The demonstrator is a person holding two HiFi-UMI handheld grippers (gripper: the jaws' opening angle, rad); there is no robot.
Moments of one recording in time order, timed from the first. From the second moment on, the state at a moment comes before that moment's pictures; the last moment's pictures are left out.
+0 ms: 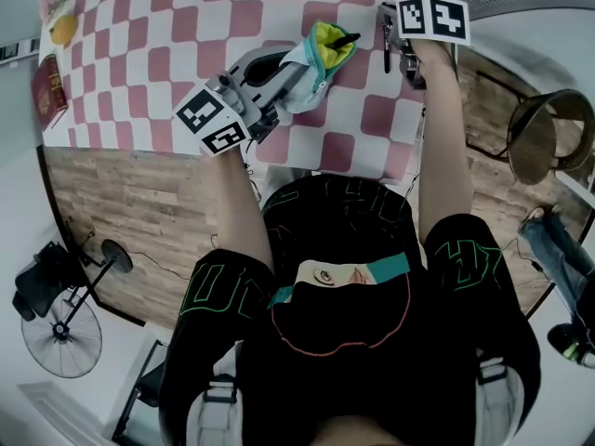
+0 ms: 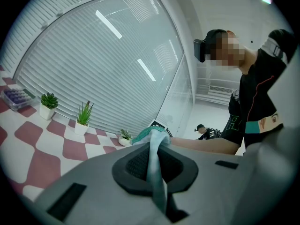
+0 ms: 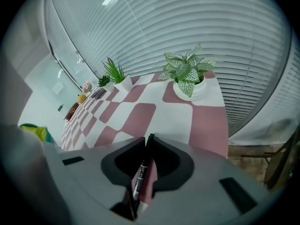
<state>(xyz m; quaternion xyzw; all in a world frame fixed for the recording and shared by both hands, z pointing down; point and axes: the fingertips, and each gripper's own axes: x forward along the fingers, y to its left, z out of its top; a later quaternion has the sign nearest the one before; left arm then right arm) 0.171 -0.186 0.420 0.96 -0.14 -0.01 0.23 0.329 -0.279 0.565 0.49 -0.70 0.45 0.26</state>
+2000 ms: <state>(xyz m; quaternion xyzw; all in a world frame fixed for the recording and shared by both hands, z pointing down) 0.166 -0.186 0.365 0.98 -0.13 -0.03 0.16 0.283 -0.232 0.263 0.45 -0.84 0.18 -0.24</state>
